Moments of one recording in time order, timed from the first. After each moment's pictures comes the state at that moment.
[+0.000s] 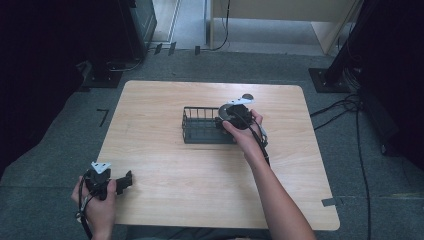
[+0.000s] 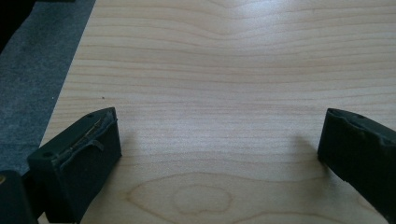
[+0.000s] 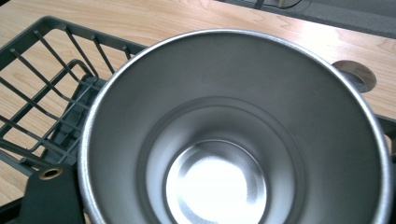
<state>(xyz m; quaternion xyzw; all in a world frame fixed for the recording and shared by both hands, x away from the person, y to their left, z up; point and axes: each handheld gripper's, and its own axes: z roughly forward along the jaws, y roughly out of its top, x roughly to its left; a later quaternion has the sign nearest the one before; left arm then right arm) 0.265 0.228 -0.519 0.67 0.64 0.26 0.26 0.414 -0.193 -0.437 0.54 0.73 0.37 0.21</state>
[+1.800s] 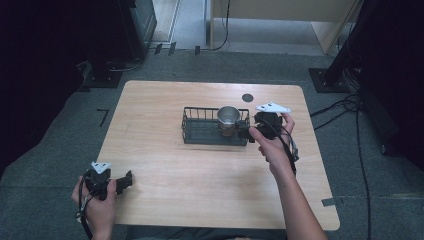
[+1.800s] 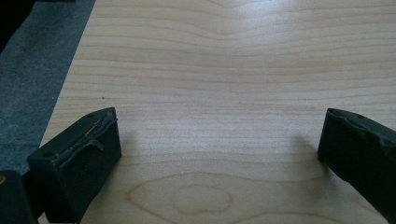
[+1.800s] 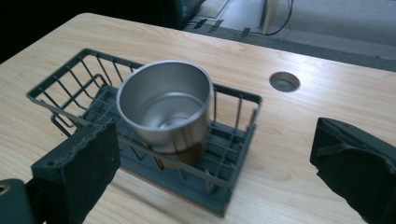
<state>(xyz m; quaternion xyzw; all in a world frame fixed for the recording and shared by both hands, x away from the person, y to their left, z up) 0.264 0.228 -0.519 0.67 0.64 0.26 0.26 0.341 -0.257 -0.385 0.53 0.70 0.41 0.24</state>
